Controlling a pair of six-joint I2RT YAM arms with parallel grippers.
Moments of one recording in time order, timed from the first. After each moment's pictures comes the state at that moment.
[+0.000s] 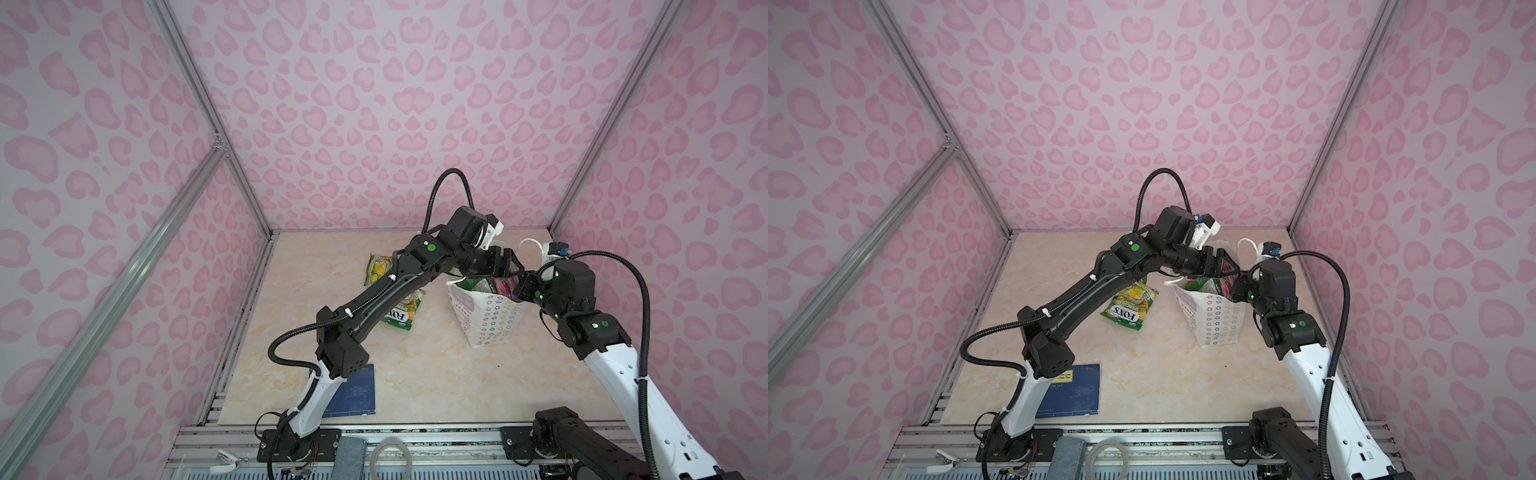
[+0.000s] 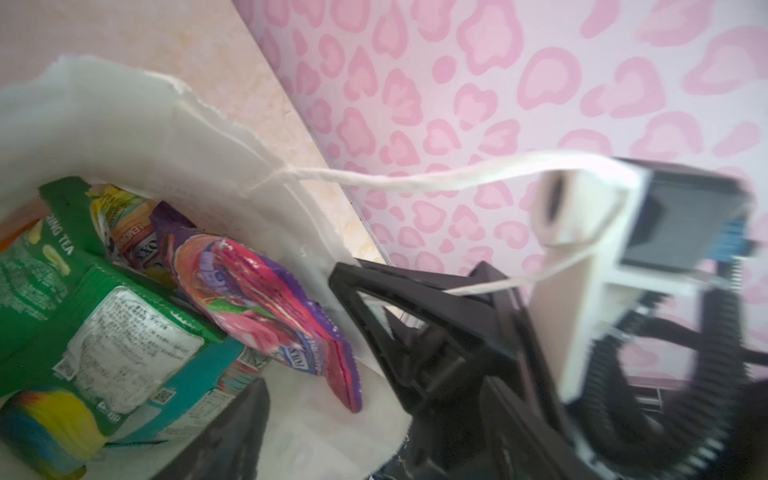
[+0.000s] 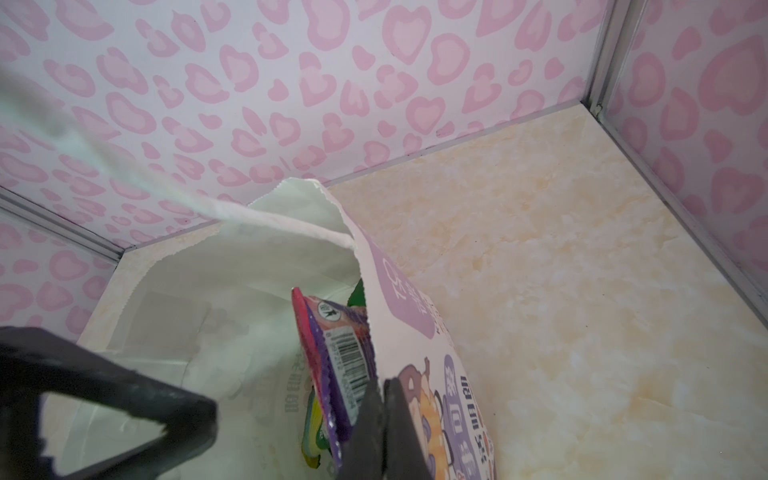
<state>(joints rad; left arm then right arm) -0.90 2.20 2.47 -0.80 0.52 -0.68 0.16 0.96 0.96 -0.49 0.03 0.40</state>
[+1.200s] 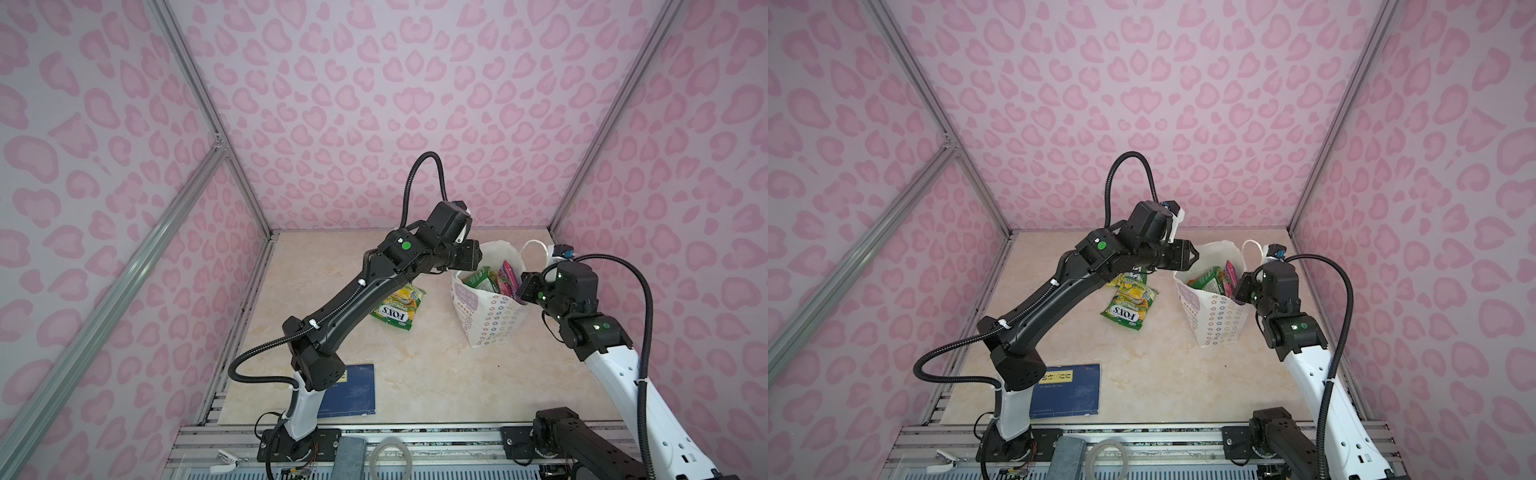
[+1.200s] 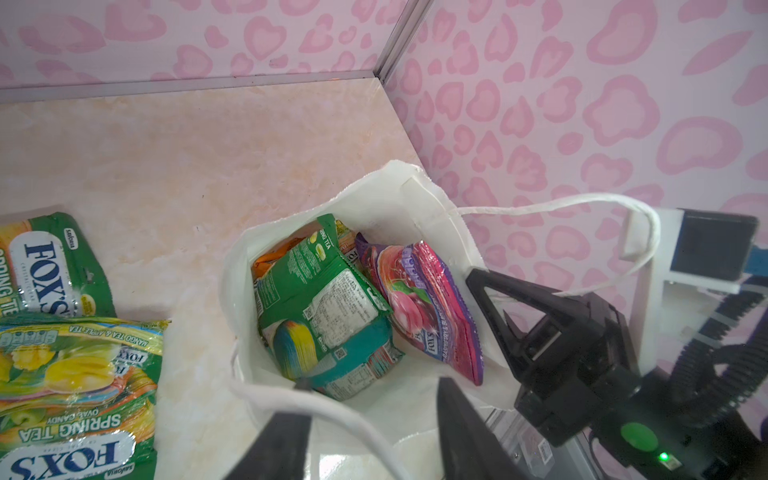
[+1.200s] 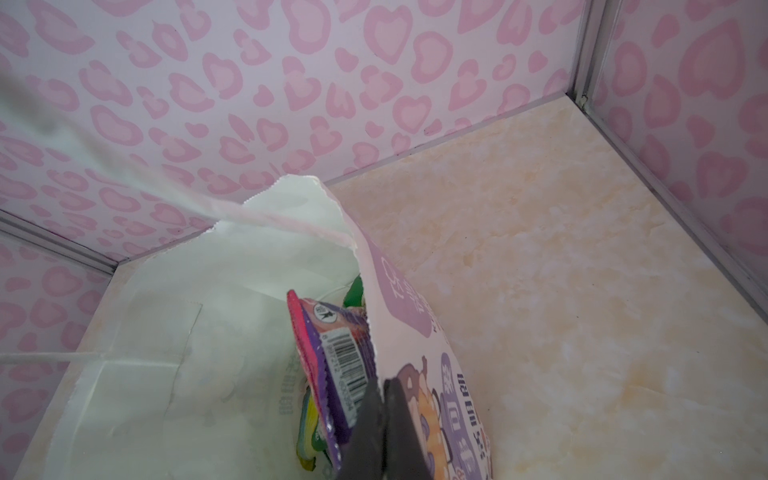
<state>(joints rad) -0.90 2.02 2.37 -0.98 0.05 -0.58 0.13 0.94 0.94 -0.48 0.02 0.43</state>
